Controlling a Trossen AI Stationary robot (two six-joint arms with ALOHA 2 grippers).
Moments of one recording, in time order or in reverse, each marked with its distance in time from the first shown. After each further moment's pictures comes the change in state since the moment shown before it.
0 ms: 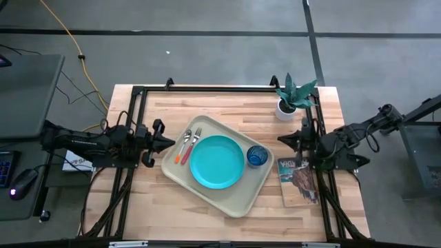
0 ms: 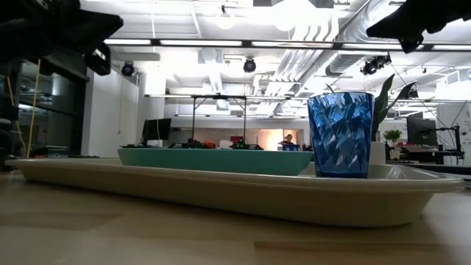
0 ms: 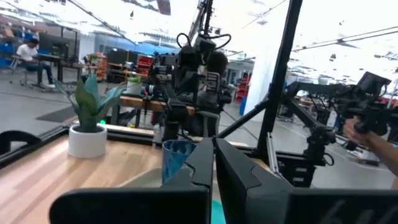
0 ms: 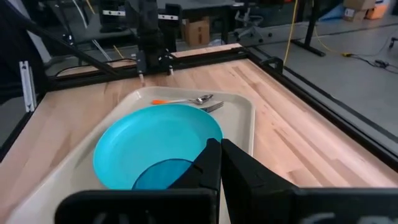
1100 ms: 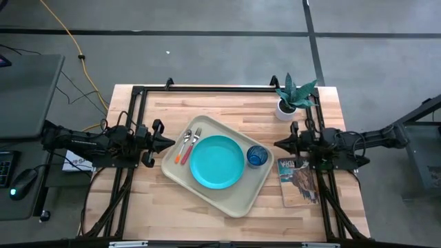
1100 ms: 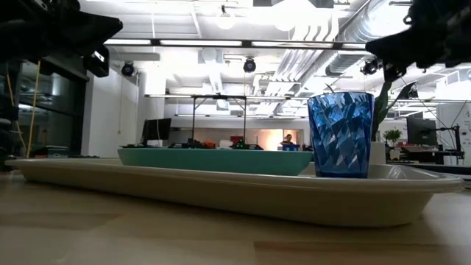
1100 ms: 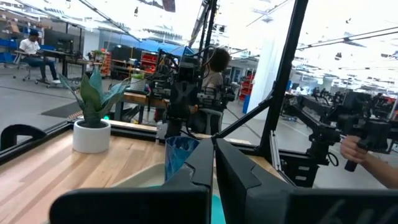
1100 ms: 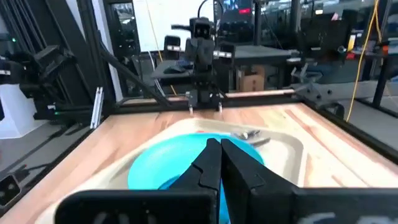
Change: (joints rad) left arm -0.017 -0.032 0.002 -0.051 -0.028 -0.005; right arm -0.327 -0.234 -0.403 0.510 -0.553 -0.225
